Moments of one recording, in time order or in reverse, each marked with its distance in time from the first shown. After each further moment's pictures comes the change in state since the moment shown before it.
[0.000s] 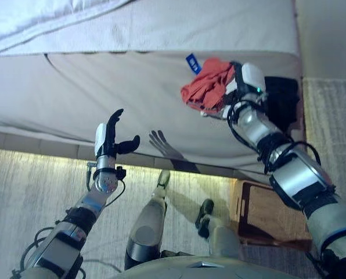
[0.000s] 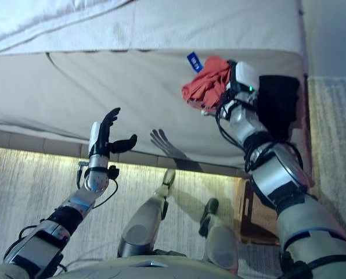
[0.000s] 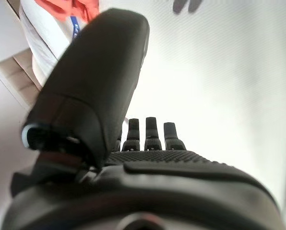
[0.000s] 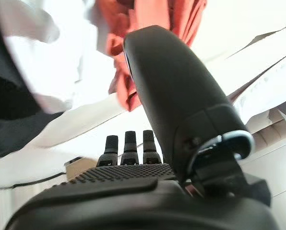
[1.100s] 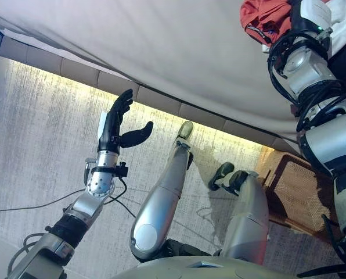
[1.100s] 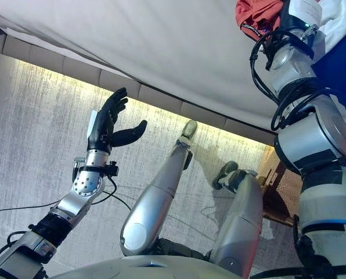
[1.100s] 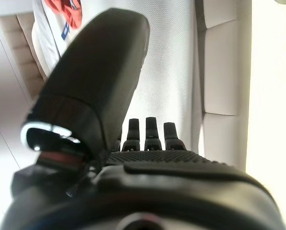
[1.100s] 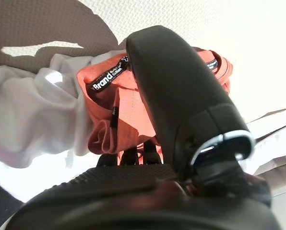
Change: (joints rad) left arm 0.163 0.134 -0.012 -0.377 -0.235 -0.155 -0.114; right arm -0.354 -0.212 0.104 0.176 0.105 0.149 0.127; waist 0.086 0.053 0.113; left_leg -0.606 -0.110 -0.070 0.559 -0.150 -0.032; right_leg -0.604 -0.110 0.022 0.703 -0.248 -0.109
